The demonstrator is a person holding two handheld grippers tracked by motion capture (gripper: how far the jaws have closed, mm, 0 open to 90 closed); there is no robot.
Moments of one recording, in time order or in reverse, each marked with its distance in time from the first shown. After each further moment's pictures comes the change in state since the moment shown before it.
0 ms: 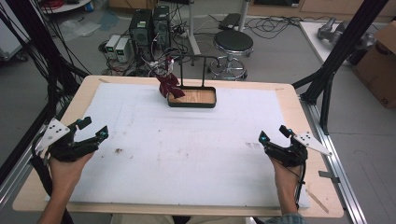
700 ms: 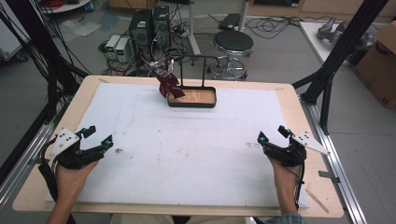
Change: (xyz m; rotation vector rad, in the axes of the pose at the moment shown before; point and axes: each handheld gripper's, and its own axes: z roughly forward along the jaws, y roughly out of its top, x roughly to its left) left arm -0.007 -0.025 0.004 0.063 0.015 0.013; right arm 0.001 -0.001 0.002 0.017 0.004 -0.007
